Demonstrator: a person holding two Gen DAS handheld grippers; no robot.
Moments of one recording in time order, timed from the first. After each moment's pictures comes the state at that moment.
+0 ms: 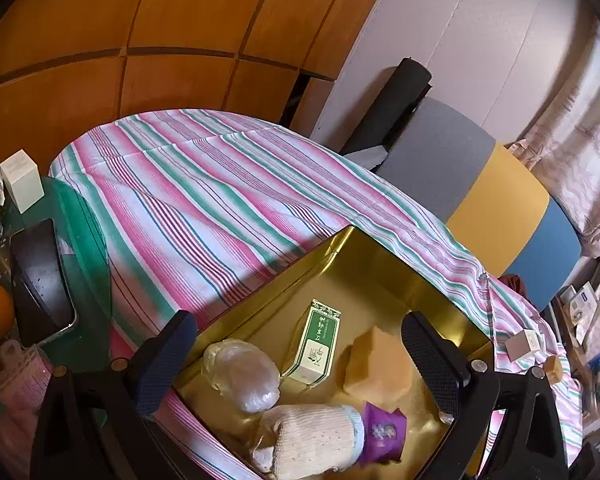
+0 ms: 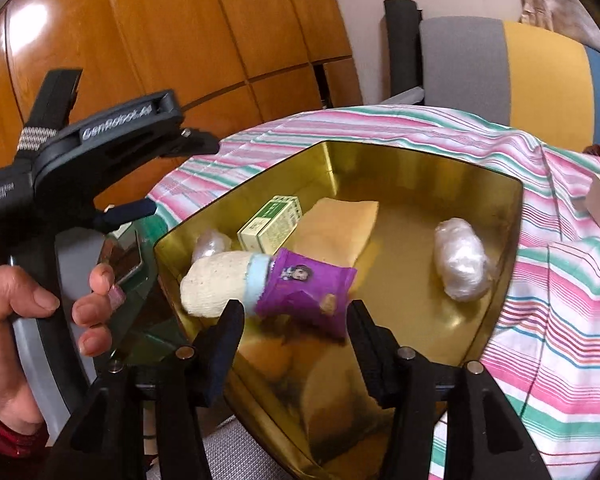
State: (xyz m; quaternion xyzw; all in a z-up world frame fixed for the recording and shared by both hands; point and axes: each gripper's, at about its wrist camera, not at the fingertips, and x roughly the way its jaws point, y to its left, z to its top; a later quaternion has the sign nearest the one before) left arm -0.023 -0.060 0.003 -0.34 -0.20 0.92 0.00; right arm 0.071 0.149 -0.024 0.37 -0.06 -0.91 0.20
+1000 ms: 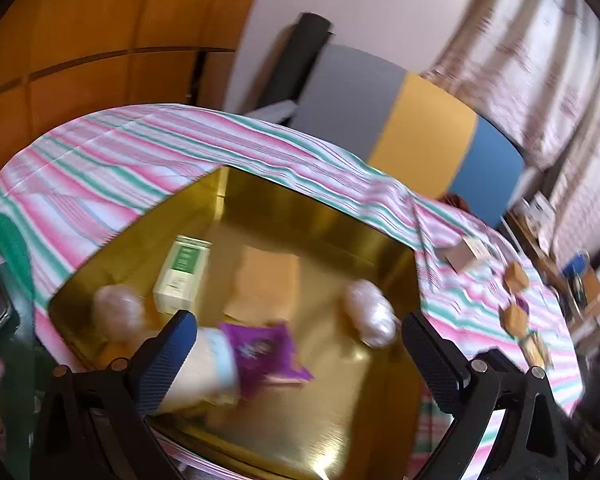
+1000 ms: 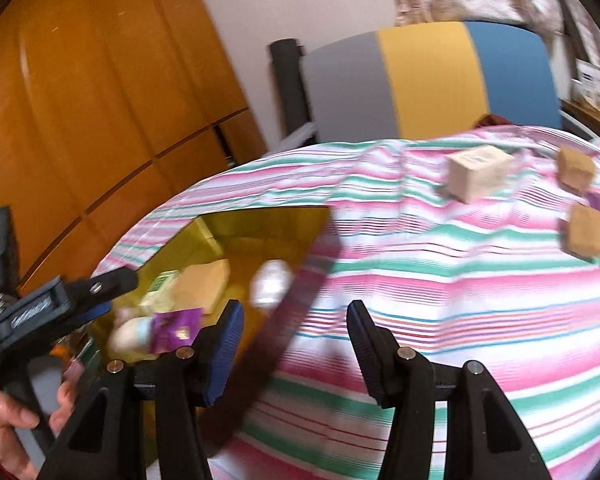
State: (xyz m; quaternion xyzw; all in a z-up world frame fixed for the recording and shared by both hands) left arm 0.013 0.044 0.002 -0.38 -0.11 0.91 0.15; right arm 0.101 0.286 0.003 0.31 -0.16 -0.94 0.05
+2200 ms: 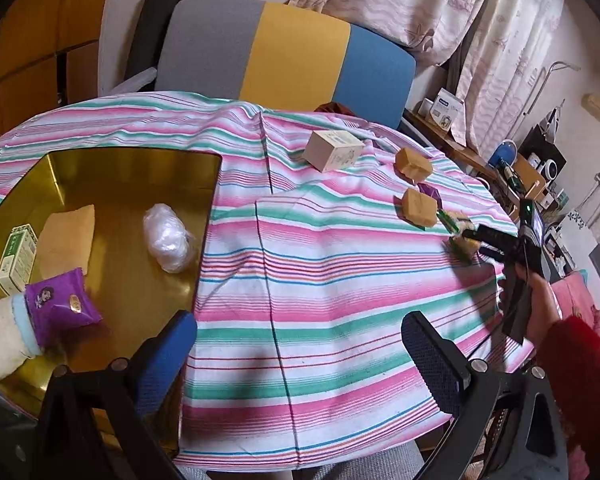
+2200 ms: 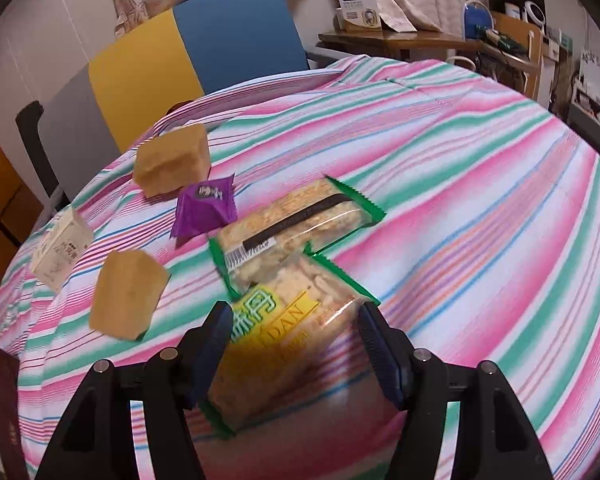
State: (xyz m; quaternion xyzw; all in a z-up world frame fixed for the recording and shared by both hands) left arm 0.072 0.177 -0.005 -0.42 -0.01 0.85 0.33; right arm 0.149 0.642 -0.053 0.37 -0.26 -0.85 -0.28
